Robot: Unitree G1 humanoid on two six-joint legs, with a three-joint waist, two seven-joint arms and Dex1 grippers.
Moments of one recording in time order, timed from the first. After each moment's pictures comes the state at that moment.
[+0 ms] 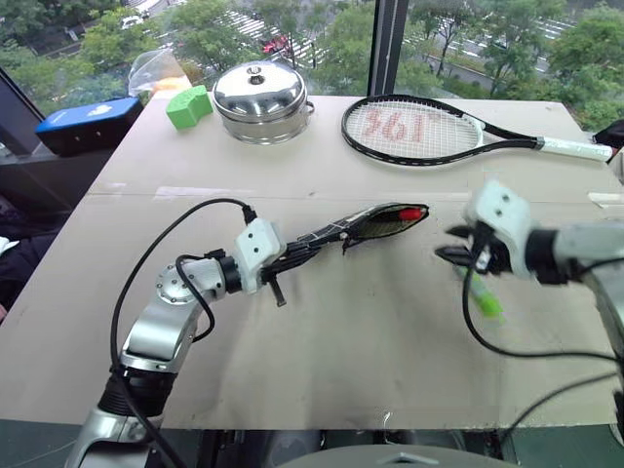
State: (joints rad) left arm -0.22 0.62 -0.05 -0.18 -0.28 0.18 -0.91; right arm -0.33 -0.77 -0.02 -0.75 0.12 1.30 0.94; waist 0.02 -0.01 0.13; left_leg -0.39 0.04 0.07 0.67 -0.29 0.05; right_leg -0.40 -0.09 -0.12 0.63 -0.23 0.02
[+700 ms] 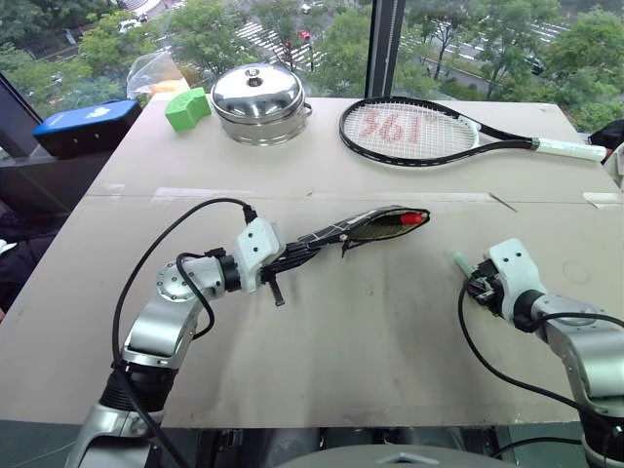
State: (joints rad) left arm -0.23 0.62 -0.05 -0.15 -0.27 0.16 -0.94; right arm -0.07 -0.51 -0.08 -0.58 0.07 1.20 0.48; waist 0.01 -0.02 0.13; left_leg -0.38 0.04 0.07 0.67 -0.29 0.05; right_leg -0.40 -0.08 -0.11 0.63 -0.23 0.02
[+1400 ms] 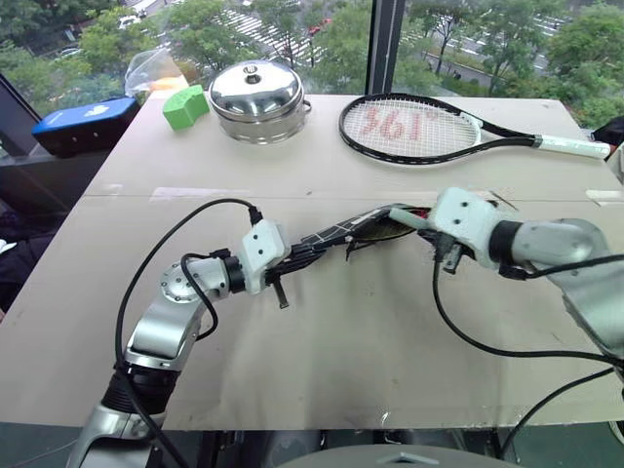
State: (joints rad) left arm -0.23 0.62 -0.08 -0.19 -0.27 0.17 -0.94; right arm -0.61 -0.87 0.39 -0.62 0.09 0.95 0.73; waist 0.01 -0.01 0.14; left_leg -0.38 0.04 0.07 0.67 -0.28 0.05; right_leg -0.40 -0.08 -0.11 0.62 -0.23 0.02
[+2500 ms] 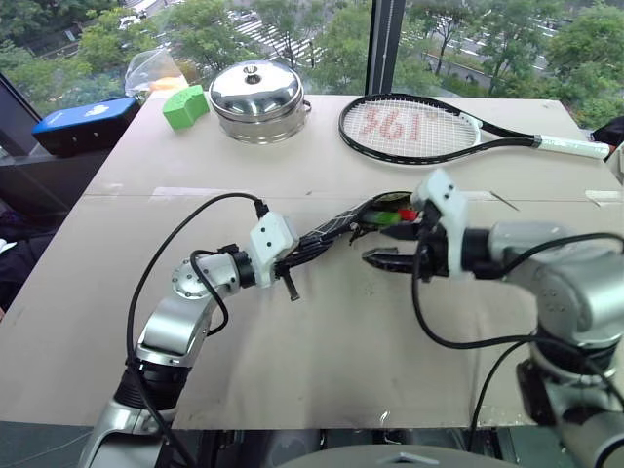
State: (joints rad) left arm -0.27 0.57 -0.09 -0.20 -0.27 0.21 -0.88; right arm -0.58 -0.28 -0.01 -0.70 0.30 1.61 0.81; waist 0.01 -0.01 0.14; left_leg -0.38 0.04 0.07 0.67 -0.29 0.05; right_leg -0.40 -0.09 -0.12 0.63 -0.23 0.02
